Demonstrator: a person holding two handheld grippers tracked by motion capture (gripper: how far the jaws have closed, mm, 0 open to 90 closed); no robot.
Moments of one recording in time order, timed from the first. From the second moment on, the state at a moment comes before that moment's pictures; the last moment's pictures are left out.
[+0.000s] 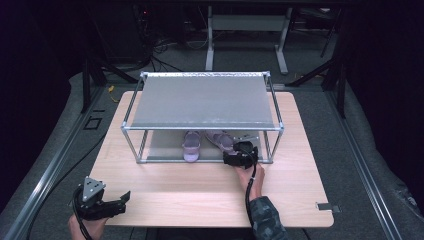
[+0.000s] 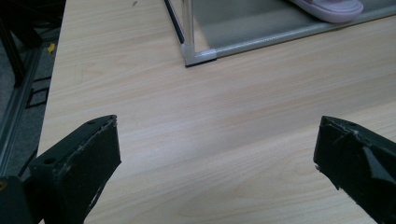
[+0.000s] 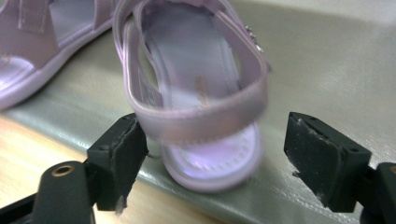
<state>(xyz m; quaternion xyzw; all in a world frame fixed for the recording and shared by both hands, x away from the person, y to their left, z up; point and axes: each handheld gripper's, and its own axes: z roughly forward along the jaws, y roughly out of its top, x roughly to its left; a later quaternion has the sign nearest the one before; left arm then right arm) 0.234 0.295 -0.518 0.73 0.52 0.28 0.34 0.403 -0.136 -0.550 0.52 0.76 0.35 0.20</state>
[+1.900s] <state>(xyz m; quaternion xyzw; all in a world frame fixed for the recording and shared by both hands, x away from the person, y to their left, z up) 0.236 0.281 -0.521 0.74 0.50 0.27 0.35 0.391 -0.102 -0.543 0.50 0.77 0.37 0.16</state>
